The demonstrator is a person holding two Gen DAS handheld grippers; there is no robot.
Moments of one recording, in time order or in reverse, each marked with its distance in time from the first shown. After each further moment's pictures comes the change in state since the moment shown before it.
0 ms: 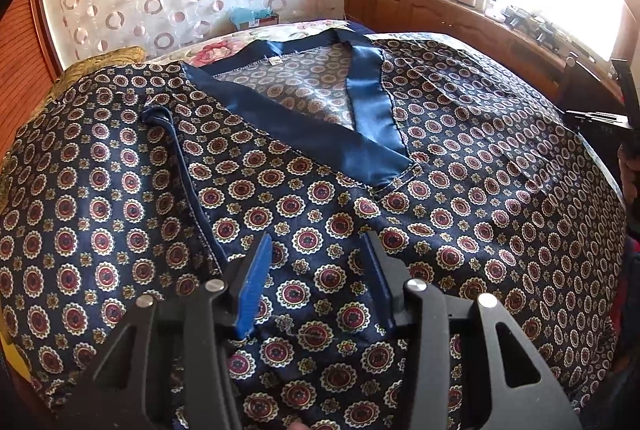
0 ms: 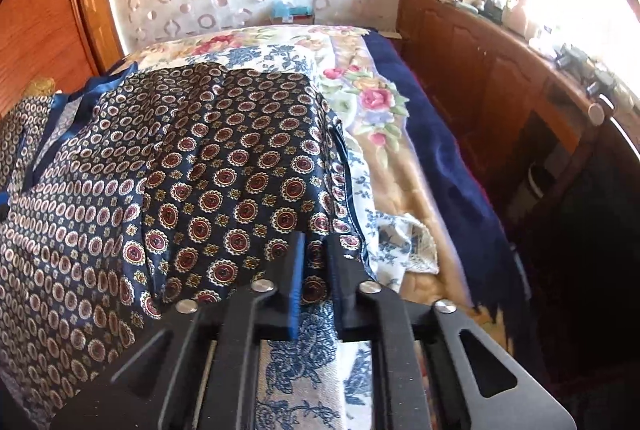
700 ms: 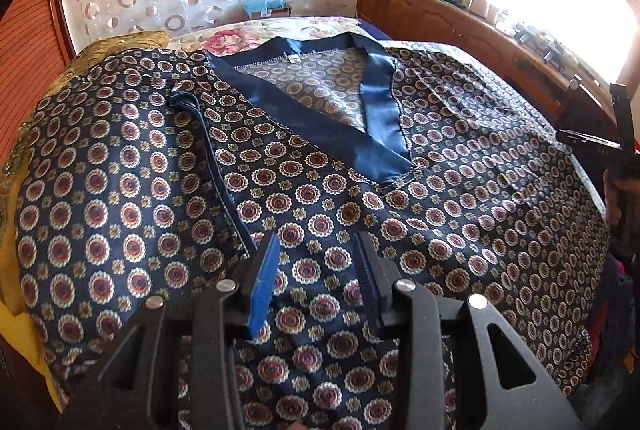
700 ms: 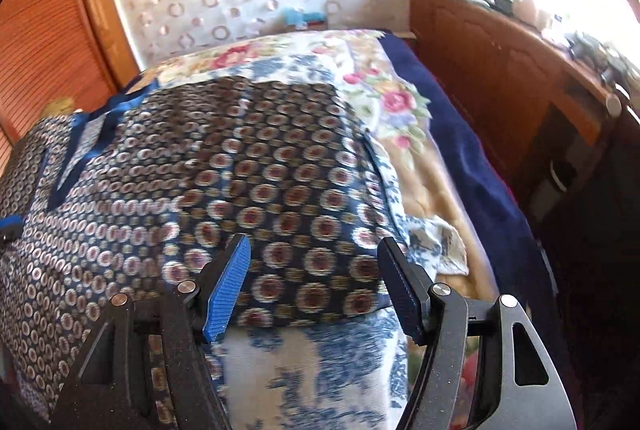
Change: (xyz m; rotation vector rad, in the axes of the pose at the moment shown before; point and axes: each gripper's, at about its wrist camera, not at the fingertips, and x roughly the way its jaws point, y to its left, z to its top) left arm -0.019 0.013 0.001 -0.091 0.031 -0.014; right arm 0.003 0.003 0.005 0.068 -0.009 0.089
